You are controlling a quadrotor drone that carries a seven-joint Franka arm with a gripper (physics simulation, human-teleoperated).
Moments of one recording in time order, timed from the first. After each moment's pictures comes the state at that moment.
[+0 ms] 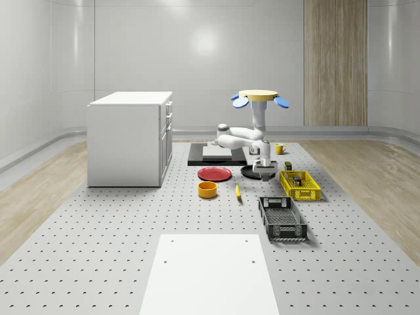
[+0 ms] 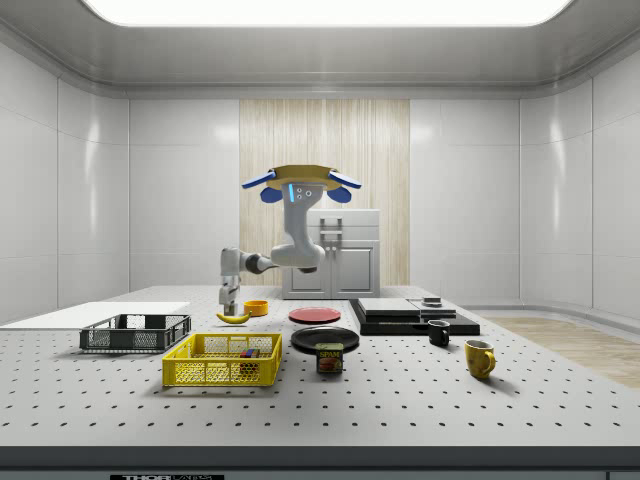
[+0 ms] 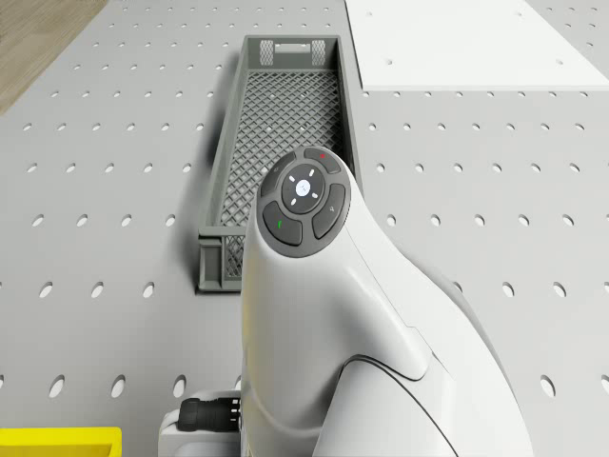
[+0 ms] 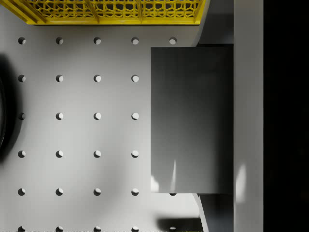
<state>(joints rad) -1.19 -1.56 1.43 -2.86 -1.71 1.60 1.70</state>
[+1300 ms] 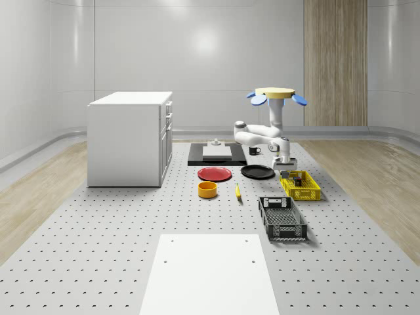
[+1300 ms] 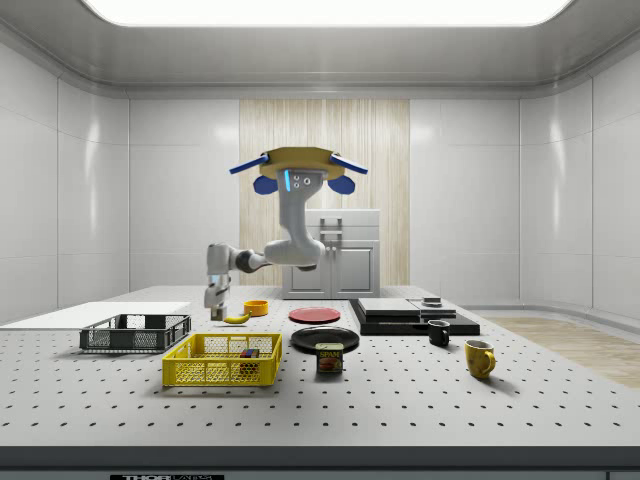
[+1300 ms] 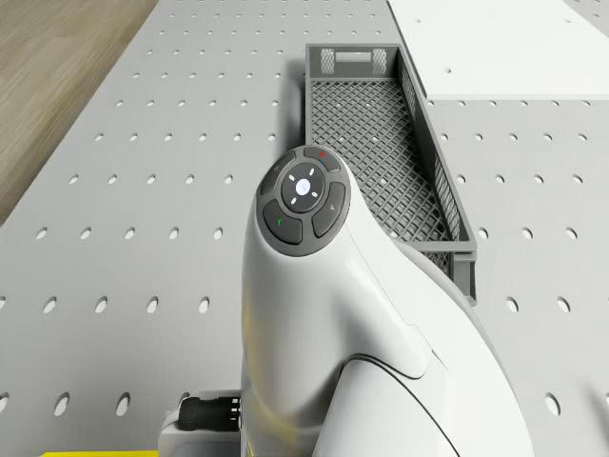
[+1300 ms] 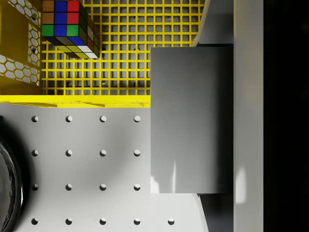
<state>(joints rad) -1.19 -1.58 1.43 -2.86 -1.70 1.61 1.70</state>
